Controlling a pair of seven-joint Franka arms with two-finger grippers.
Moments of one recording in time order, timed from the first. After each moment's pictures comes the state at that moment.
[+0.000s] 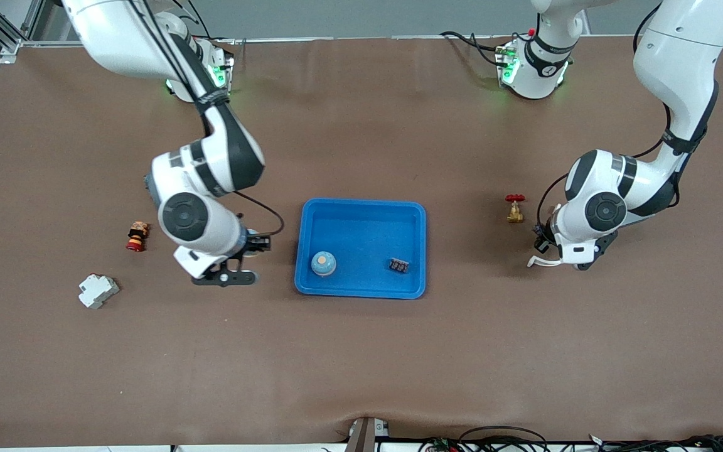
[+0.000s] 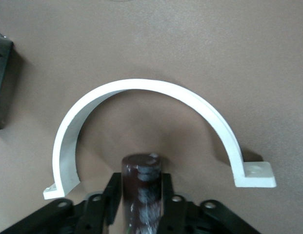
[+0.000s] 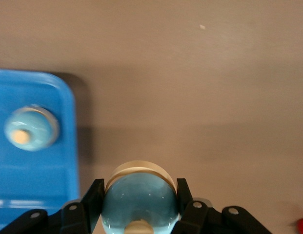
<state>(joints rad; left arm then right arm) 0.22 0.47 -0.35 -2.10 0.34 2.31 -1.18 0.39 0.49 -0.03 -1.62 0.05 1.94 0.31</state>
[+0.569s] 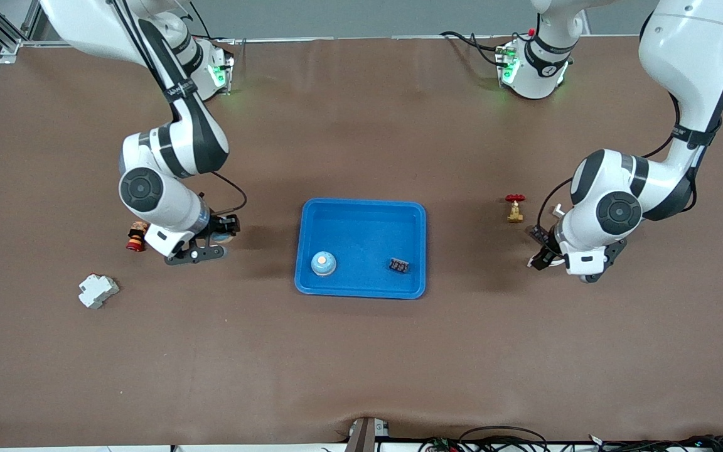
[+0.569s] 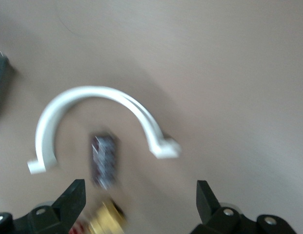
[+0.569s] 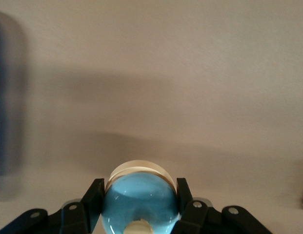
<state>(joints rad) 0.21 0.44 -0.46 -1.88 0.23 2.15 -1.22 0.29 0.30 -0.03 -2.09 0.05 2.29 0.05</state>
